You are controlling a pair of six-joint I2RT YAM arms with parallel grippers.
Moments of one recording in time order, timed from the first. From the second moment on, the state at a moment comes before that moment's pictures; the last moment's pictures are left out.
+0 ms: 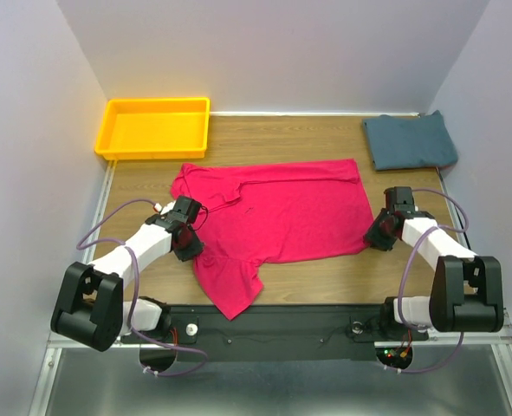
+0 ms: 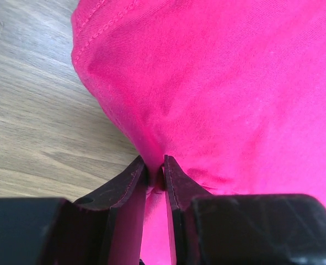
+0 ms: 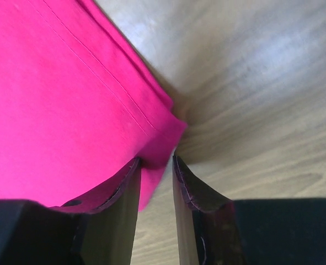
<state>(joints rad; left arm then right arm) -0.37 1.24 0.63 -0.64 -0.17 -0.88 -0.03 1.29 0.63 -0.50 0.06 0.65</state>
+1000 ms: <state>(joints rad) -0.37 1.21 0.63 -0.64 -0.16 -0.87 0.10 1.52 0.91 -0.46 0.00 0.68</state>
